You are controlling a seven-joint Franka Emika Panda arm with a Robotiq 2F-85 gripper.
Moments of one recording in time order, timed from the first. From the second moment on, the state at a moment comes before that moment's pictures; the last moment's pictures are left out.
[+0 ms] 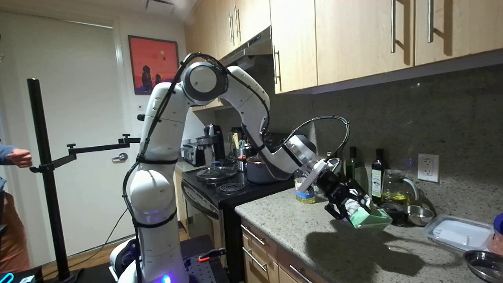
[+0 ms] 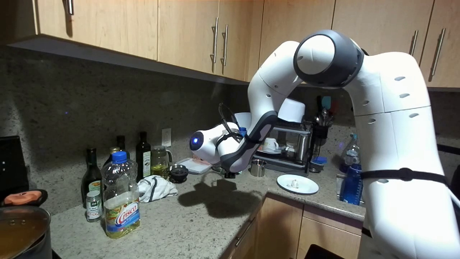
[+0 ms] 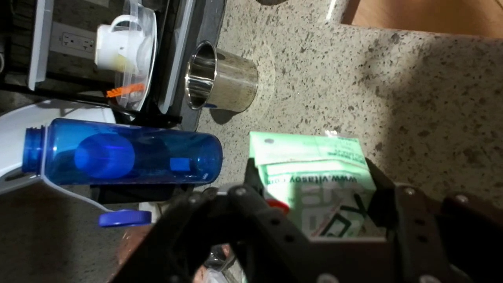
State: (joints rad) arm -0.01 0.28 -0.14 -2.14 -1.29 2.15 0.36
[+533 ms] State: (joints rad) arm -0.02 0.33 -0.13 -2.14 -1.43 2.13 0.30
